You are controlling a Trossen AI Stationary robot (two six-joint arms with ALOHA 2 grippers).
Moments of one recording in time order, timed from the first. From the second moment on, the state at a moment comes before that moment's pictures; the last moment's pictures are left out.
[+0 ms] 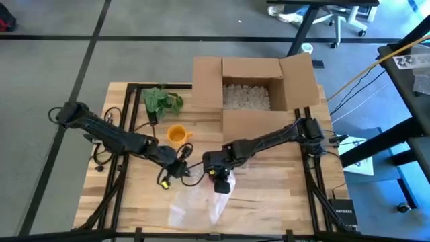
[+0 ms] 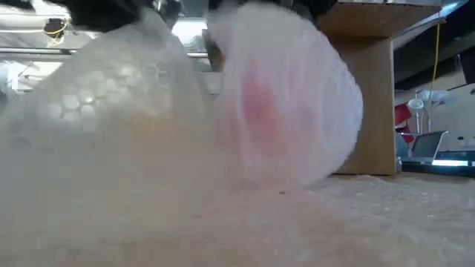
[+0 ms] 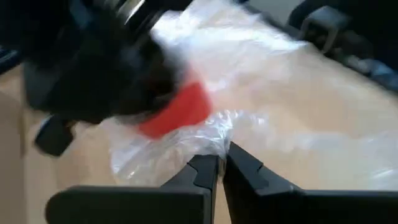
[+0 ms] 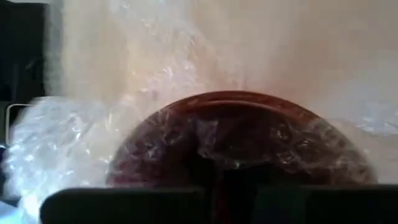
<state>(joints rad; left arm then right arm) -0.39 1.26 0.74 -0.05 0.01 0.33 0.22 2.06 1.53 -0.60 -0.31 0.31</state>
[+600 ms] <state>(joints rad) -0.52 1.29 0.72 -0.02 -0.07 0.13 0.23 2.11 1.57 -0.63 -0.28 0.32</state>
